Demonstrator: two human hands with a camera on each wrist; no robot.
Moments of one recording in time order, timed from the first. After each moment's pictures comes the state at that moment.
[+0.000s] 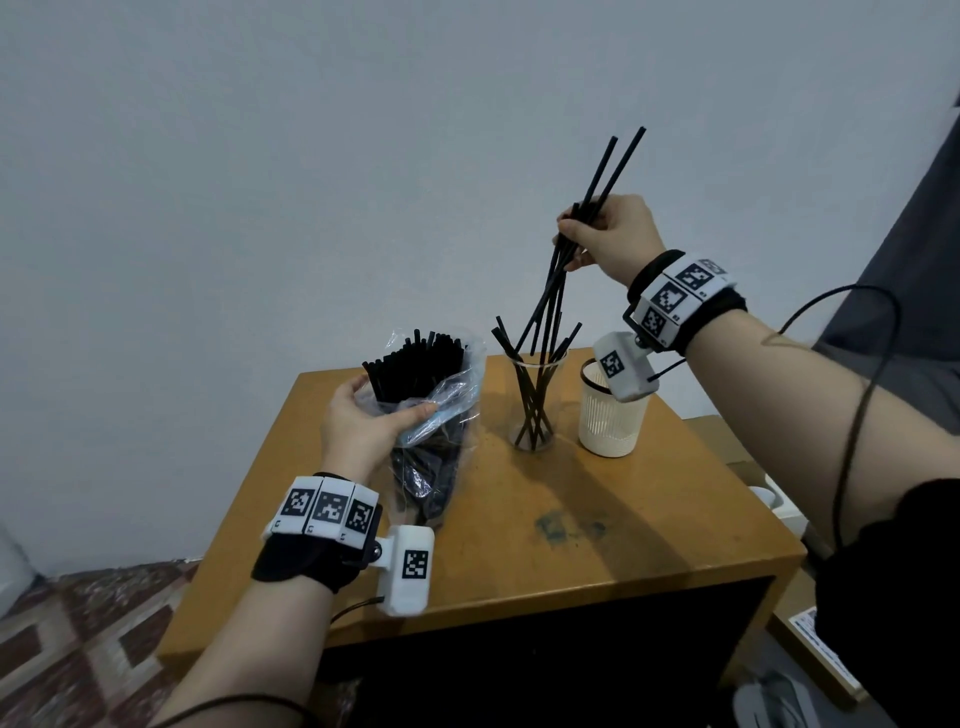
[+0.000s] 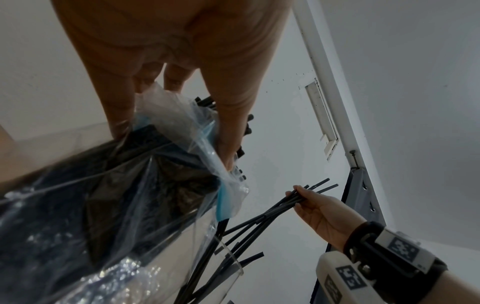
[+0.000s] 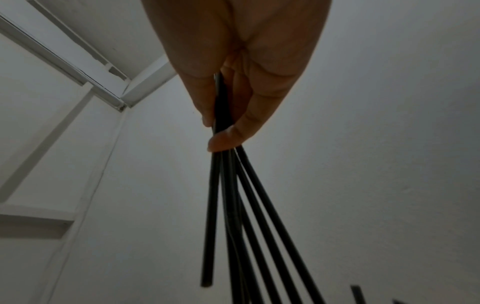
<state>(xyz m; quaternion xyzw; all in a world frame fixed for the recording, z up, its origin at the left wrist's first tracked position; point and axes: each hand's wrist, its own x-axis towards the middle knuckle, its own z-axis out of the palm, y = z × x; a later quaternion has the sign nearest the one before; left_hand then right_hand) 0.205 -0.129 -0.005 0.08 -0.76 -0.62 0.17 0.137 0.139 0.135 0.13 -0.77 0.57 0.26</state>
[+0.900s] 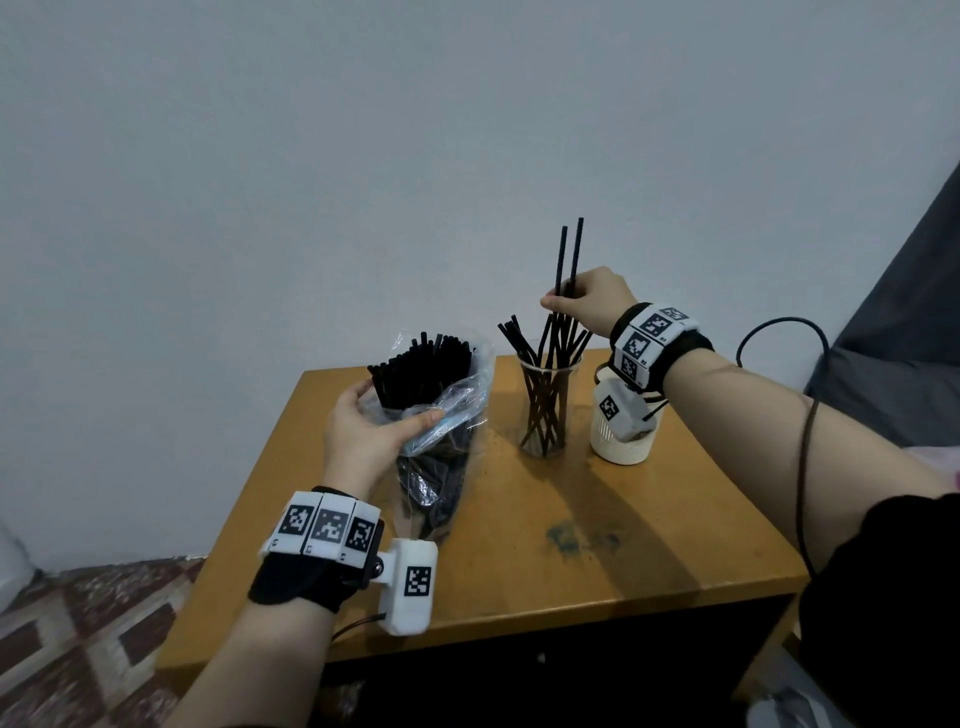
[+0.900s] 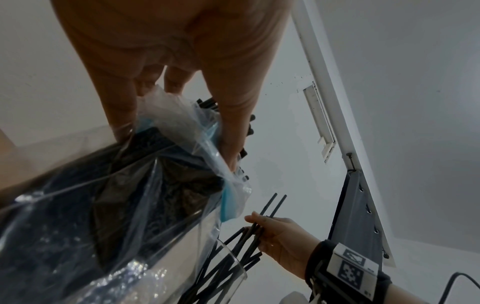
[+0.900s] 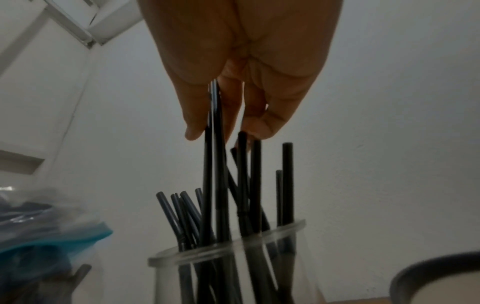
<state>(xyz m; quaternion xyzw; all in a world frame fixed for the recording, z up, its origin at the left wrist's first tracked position) 0.202 -0.135 -0.010 0.07 -0.77 -0.62 0.17 0.103 0.131 0.080 0.03 -0.92 0.36 0.18</state>
